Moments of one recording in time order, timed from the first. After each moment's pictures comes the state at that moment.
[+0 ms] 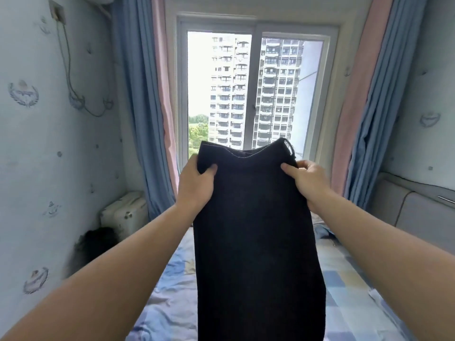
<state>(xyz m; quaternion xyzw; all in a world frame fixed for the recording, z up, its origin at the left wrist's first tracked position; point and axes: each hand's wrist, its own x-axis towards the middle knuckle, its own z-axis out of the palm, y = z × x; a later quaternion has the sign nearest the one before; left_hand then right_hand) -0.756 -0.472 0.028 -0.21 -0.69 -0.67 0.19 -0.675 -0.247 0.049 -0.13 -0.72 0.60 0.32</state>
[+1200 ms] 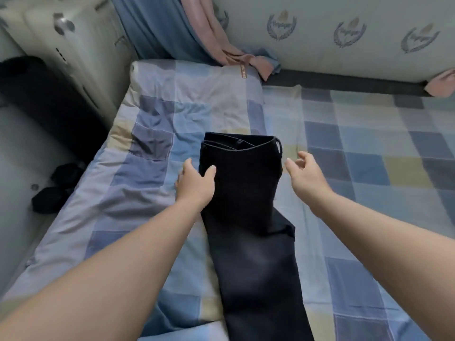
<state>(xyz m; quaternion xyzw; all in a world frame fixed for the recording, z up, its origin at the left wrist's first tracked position) -1.288 -0.462 -0.661 0.13 -0.87 -0.44 -0.16 -1.223 -0.240 -0.629 -0.32 -0.80 0.50 -0.01</state>
